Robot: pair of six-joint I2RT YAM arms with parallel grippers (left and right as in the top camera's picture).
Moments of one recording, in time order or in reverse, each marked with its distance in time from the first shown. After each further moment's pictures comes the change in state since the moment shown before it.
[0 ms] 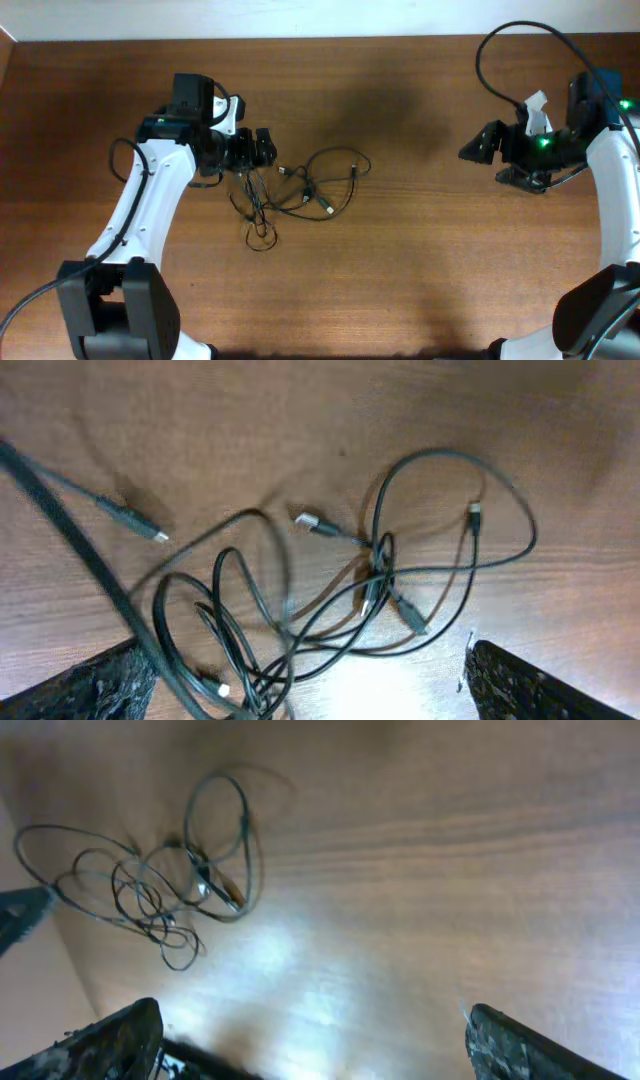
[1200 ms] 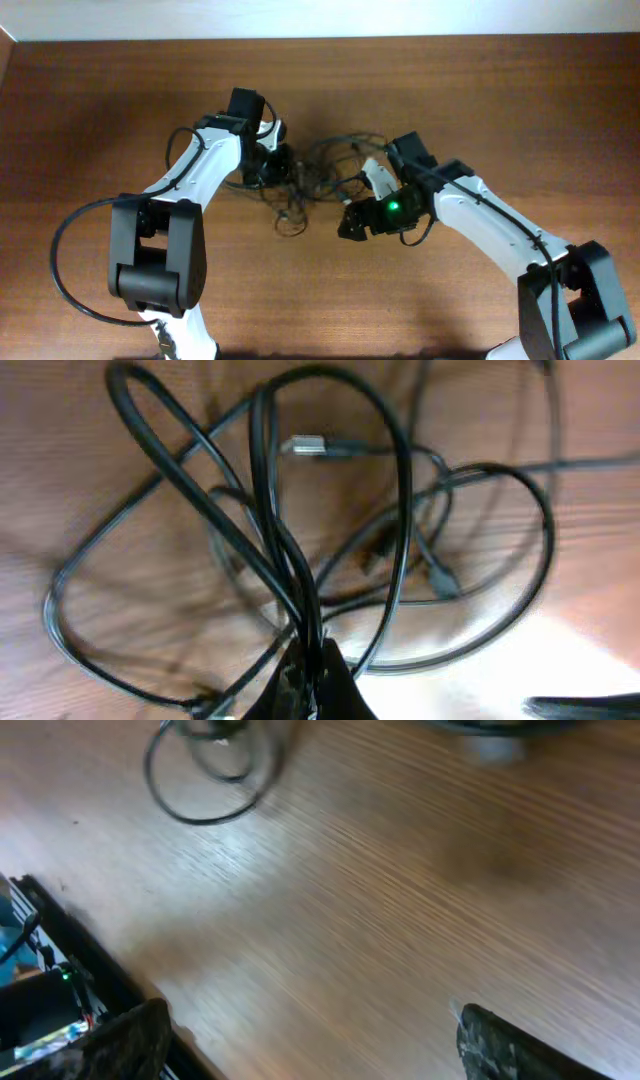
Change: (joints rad) left arm -0.130 0.253 0.002 0.077 0.135 -0.100; right arm 0.682 -0.002 -0.461 0.592 0.021 0.084
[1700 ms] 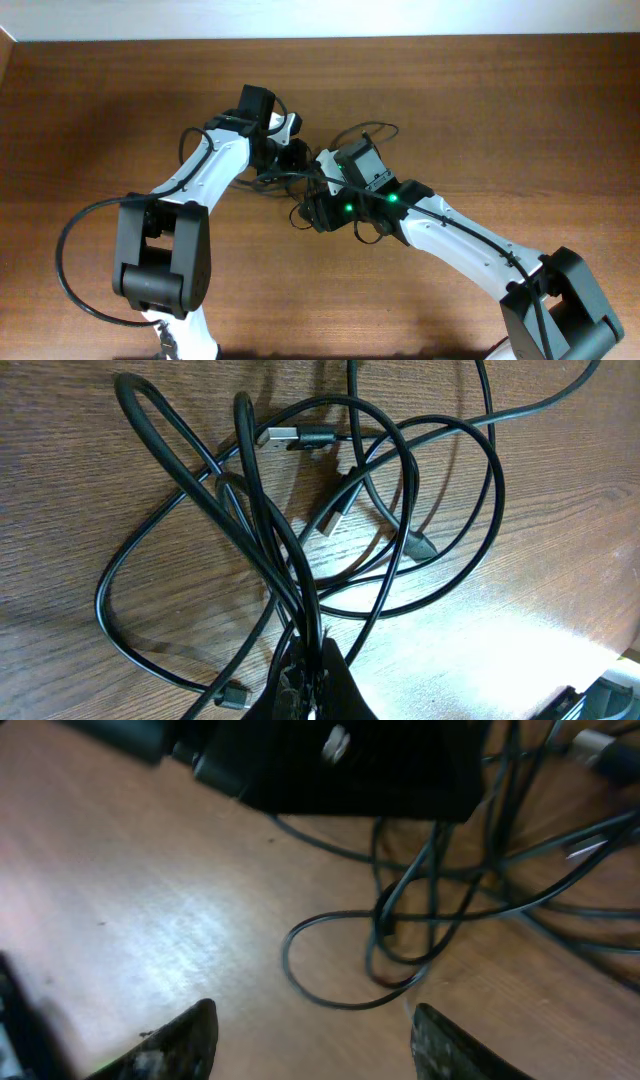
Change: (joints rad) left arm -0.044 0.000 0.000 0.076 0.062 0.000; right arm 0.206 0.000 -0.012 0.431 0.213 0.126
